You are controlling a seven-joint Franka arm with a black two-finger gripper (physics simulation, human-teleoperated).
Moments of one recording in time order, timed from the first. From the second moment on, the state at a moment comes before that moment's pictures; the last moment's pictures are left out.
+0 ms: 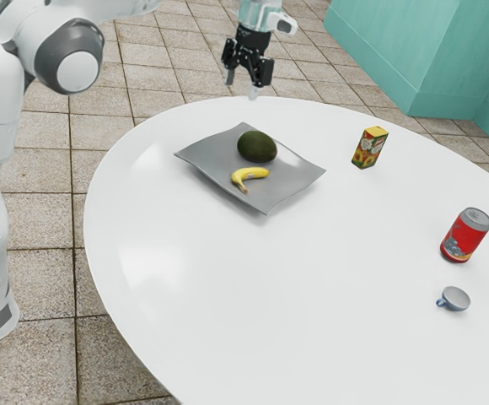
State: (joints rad) arm 0.25 0.21 0.20 -1.29 -0.13 1.40 0.05
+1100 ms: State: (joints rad) arm 0.15 0.49 0.17 -1.21 -0.12 1.55 0.14
